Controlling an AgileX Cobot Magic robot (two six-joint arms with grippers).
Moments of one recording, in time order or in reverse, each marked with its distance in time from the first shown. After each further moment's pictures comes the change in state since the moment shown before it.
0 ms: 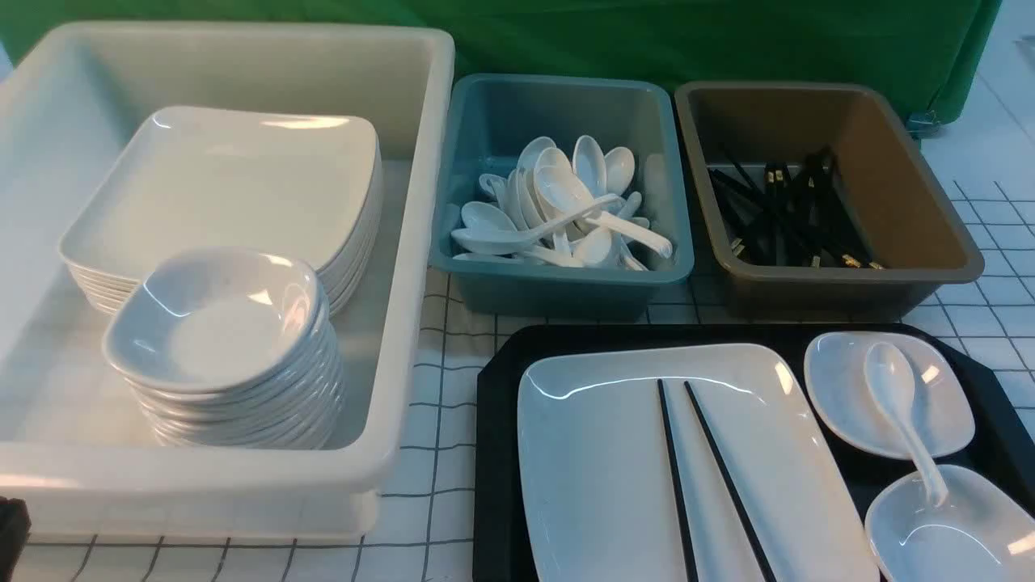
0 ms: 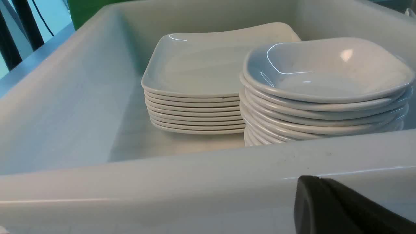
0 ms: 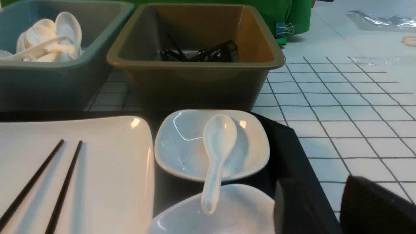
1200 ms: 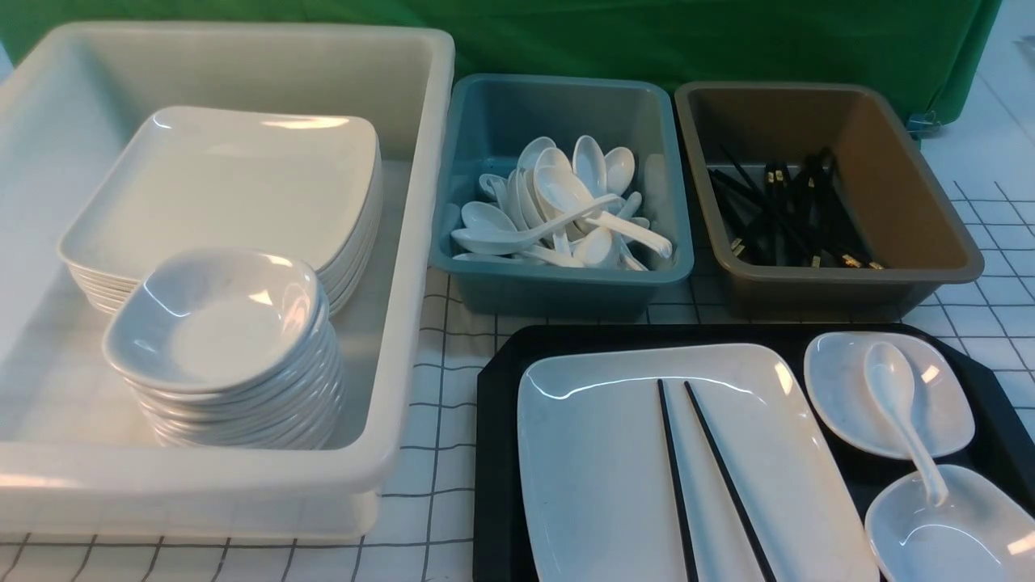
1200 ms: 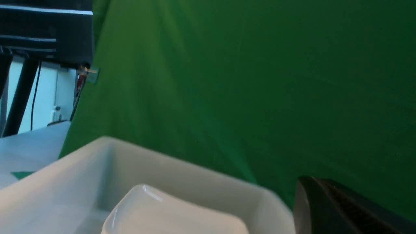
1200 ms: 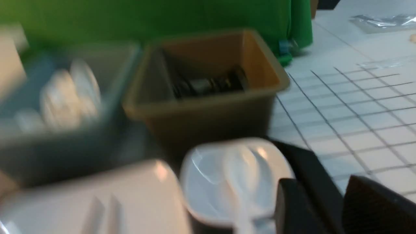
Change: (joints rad) right arm 0.000 0.000 0.000 0.120 -0.149 0.224; left arm 0.000 0.000 0.000 -0.310 -0.543 -0.178
